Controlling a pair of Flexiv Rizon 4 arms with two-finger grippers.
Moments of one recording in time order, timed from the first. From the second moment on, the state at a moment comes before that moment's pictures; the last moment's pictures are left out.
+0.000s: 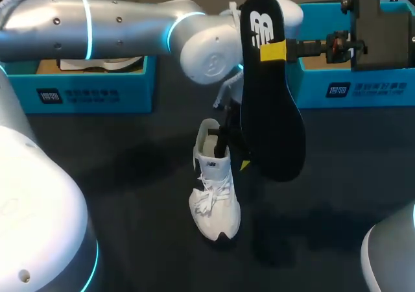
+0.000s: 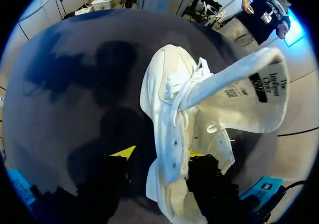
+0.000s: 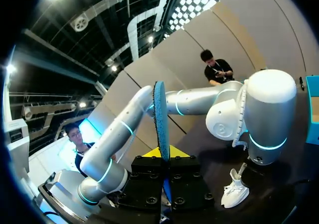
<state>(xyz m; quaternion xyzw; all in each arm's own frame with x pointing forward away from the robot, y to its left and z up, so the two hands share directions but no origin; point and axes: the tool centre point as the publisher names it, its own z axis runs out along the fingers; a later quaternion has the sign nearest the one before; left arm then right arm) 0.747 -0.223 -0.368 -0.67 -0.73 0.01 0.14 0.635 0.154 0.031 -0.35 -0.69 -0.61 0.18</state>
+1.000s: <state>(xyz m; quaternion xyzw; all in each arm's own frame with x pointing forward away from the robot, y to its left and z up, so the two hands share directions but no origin) 0.782 -0.223 -0.221 -0.66 -0.74 0.14 -0.01 0.653 0.139 0.030 -0.38 -0.67 -0.61 0.19</state>
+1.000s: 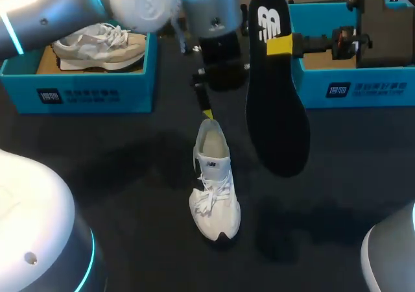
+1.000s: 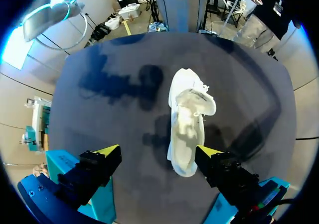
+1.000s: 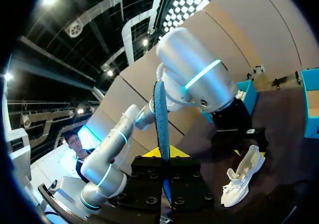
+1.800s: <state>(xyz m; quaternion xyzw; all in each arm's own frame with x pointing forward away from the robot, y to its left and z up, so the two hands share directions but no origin) 0.769 -0.168 -0.150 -0.66 -0.71 0.20 -0.12 0.701 0.072 0.017 -0.46 -0.65 -0.55 0.25</state>
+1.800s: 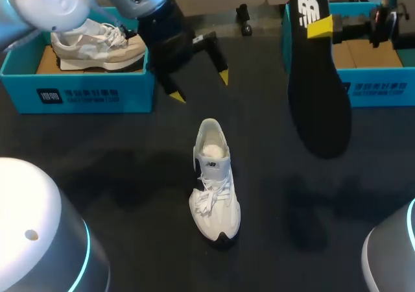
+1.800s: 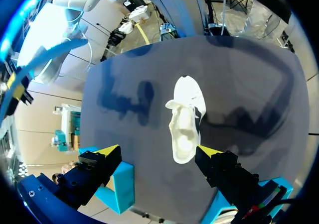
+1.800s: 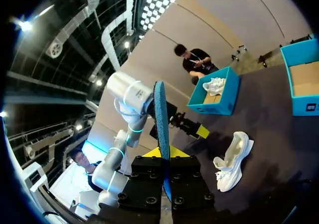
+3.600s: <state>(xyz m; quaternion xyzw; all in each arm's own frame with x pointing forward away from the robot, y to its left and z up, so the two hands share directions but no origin) 0.794 -0.187 -0.098 -0.58 -0.59 0.41 -0.38 0.788 0.063 -0.025 -0.56 -0.52 -0.52 0.38</state>
